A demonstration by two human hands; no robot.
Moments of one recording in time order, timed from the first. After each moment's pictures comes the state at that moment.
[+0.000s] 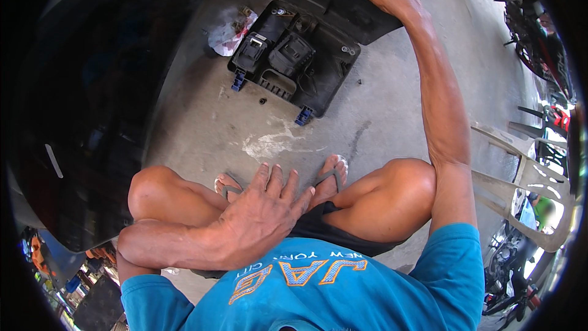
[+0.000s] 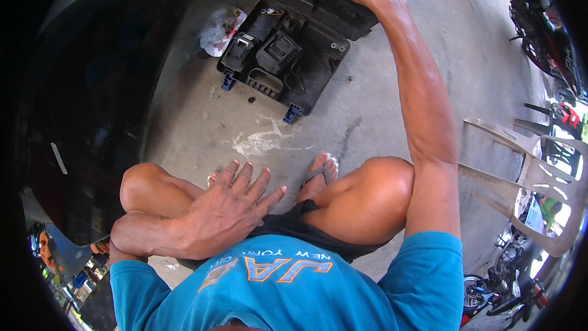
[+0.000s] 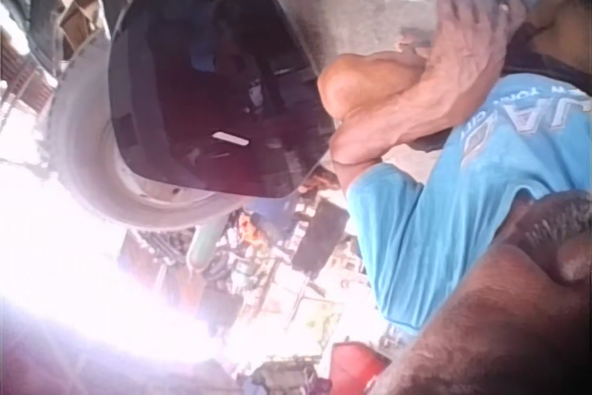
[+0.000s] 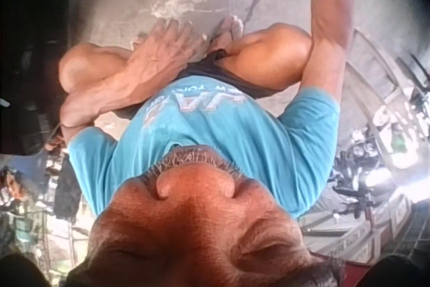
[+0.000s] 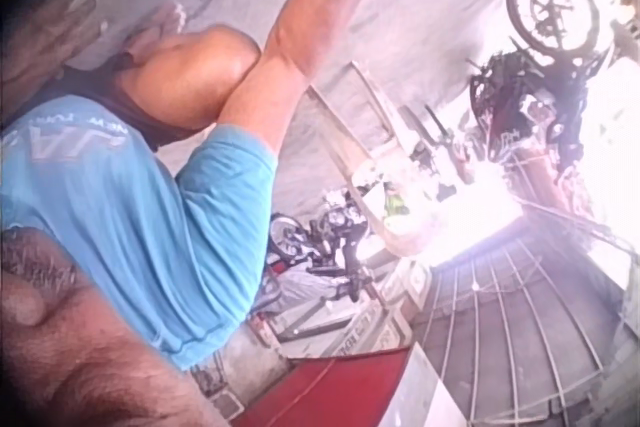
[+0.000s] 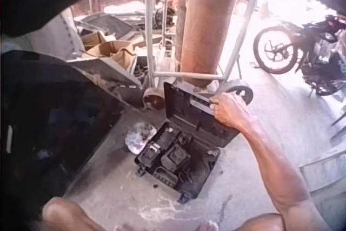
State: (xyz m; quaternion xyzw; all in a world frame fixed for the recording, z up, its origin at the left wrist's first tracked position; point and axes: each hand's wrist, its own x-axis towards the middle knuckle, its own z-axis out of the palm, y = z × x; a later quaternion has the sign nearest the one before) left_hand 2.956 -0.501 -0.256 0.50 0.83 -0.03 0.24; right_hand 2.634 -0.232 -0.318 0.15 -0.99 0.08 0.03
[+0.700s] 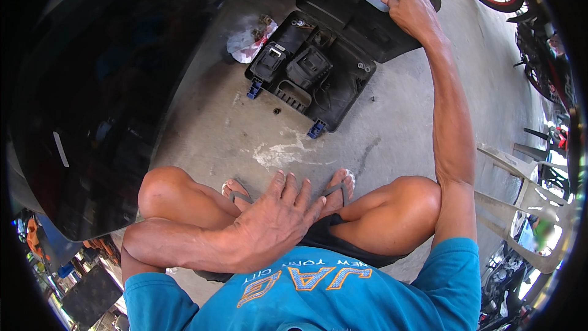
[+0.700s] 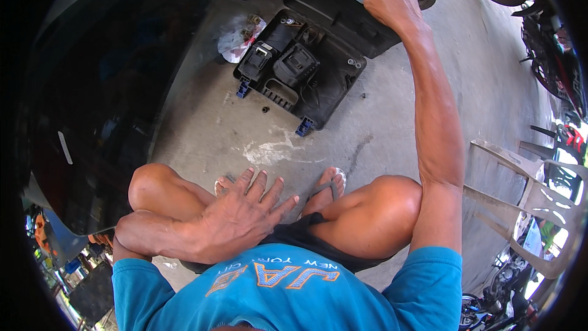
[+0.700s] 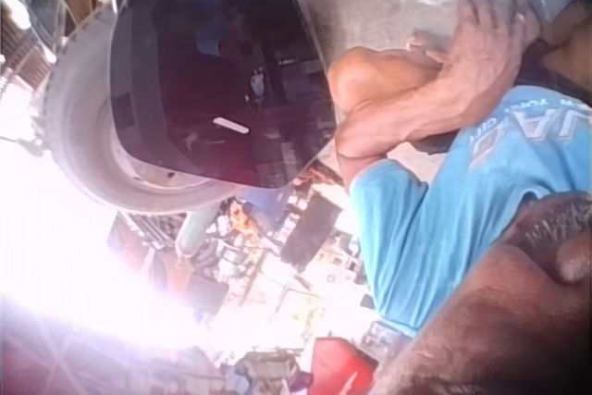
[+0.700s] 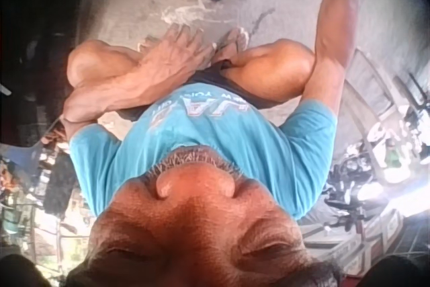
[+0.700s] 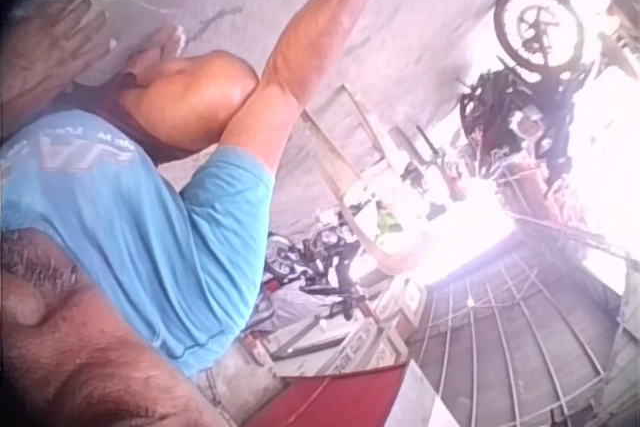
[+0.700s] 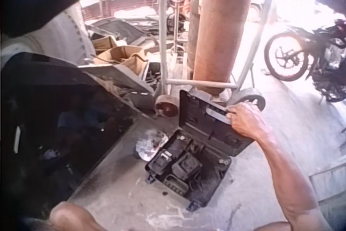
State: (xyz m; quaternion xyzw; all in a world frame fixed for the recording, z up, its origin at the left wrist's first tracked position) left_hand 2.948 -0.502 -0.255 0.51 0.83 -0.03 0.22; right_hand 2.633 -0.226 -0.324 0.13 -0.99 0.07 0.06
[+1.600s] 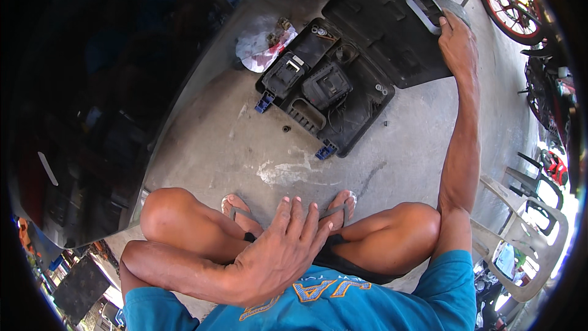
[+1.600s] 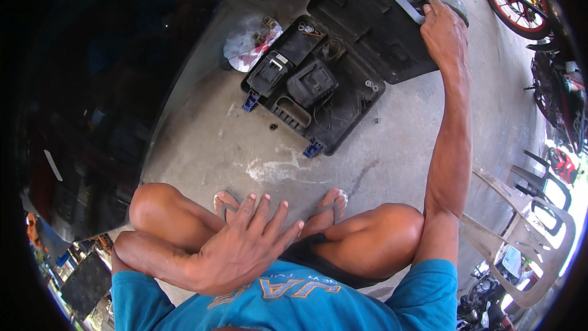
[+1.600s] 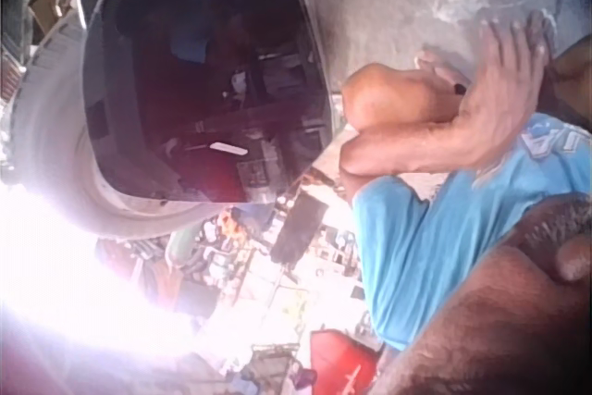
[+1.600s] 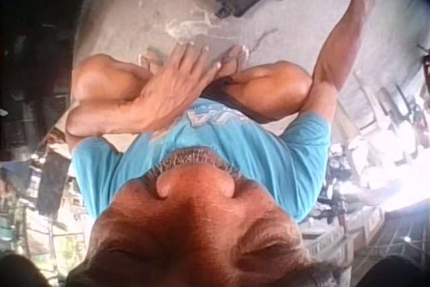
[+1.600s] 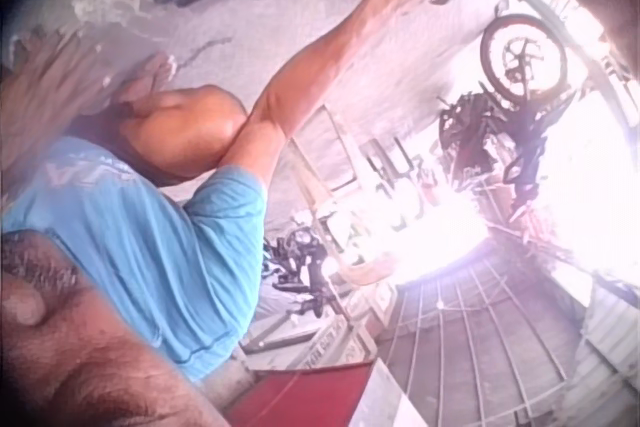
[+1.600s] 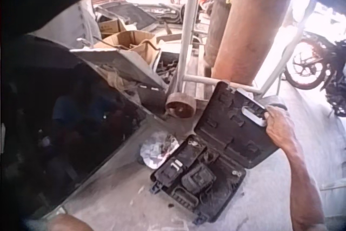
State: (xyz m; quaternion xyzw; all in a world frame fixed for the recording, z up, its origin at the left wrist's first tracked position) left_hand 2.906 -0.541 -0.257 0.50 0.84 0.05 0.23; right_hand 2.588 -0.215 -0.348 0.06 -0.99 0.04 0.14
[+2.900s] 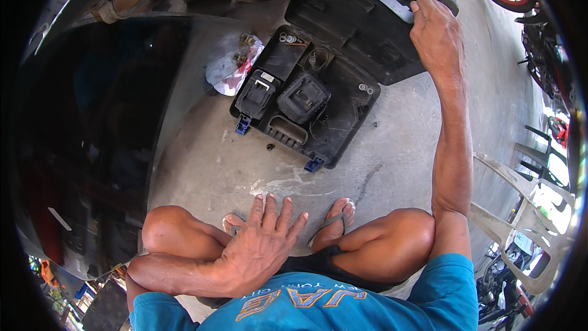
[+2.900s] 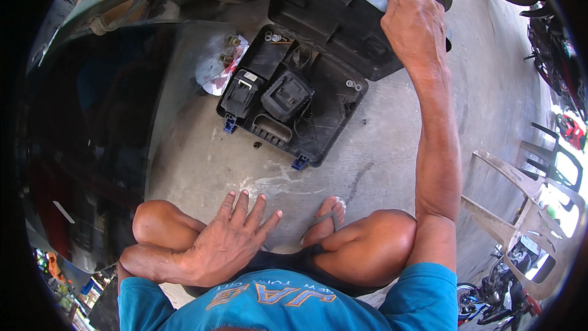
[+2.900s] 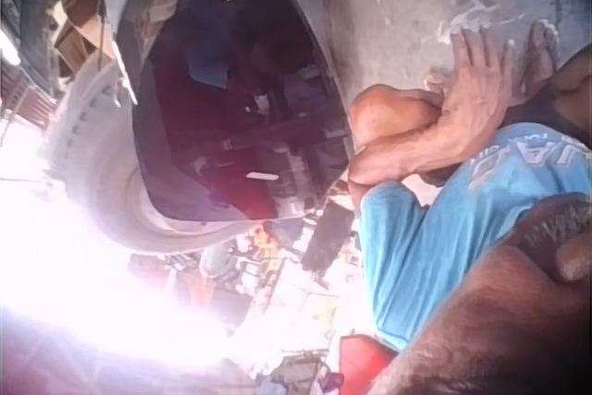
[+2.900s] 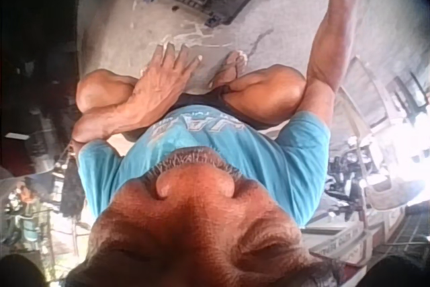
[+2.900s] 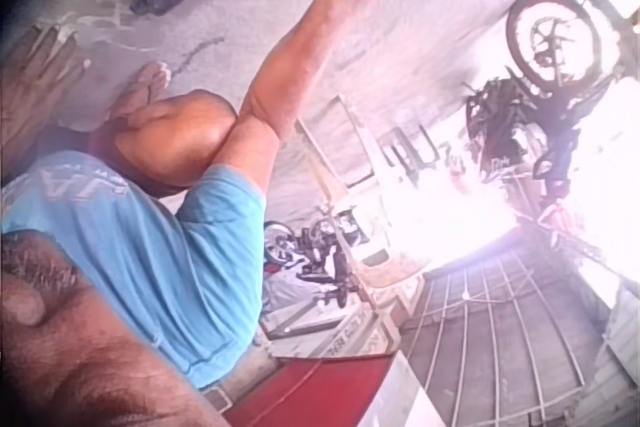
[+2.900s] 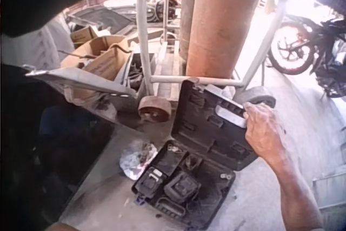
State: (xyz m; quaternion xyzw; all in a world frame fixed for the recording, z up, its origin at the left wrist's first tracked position) left_hand 2.865 -0.521 -0.297 0.46 0.82 -0.01 0.33; right_hand 2.593 -0.215 -0.365 0.13 -0.96 0.01 0.25
